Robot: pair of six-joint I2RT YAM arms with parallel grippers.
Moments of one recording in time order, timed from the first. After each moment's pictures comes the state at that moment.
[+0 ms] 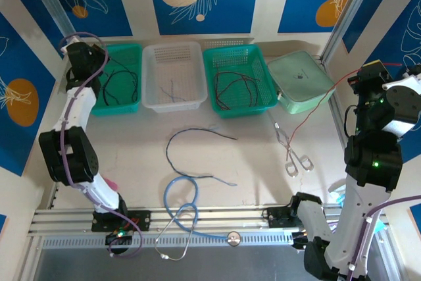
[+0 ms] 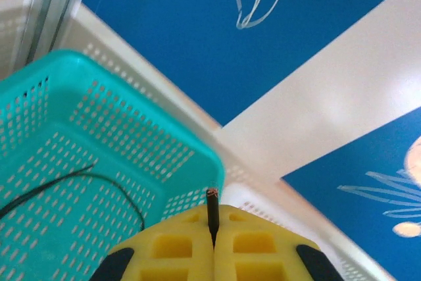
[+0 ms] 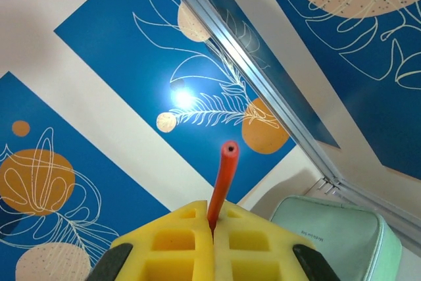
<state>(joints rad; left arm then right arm) 0.17 1.70 1.41 0.00 0.05 -0.69 -0.27 0.83 1.49 -0.62 0.10 0.69</state>
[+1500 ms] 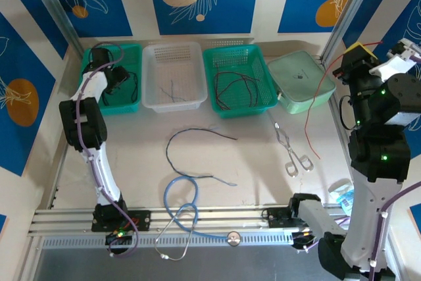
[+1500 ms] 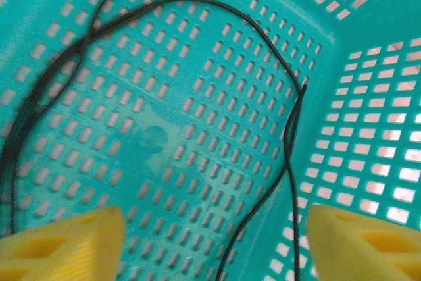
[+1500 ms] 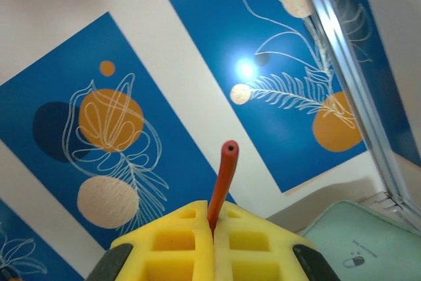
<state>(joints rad) 0.16 2.15 1.79 -0.55 0.02 -0.50 -0.06 0.93 1.65 -0.62 0.02 0.52</state>
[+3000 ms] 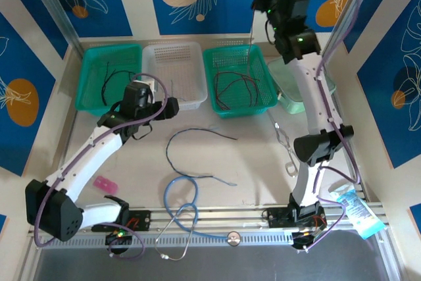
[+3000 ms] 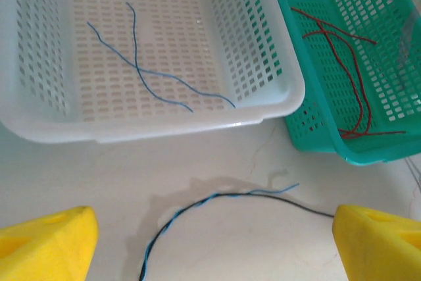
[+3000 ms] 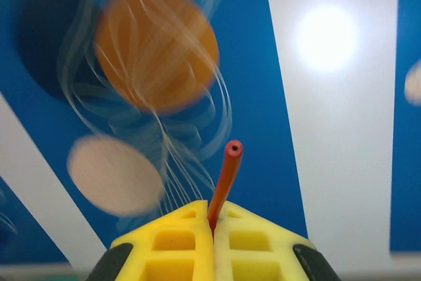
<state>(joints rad) -0.42 1.21 1.03 -0.49 0.01 -0.45 0.30 1.90 2.32 -0.45 0.16 0.27</state>
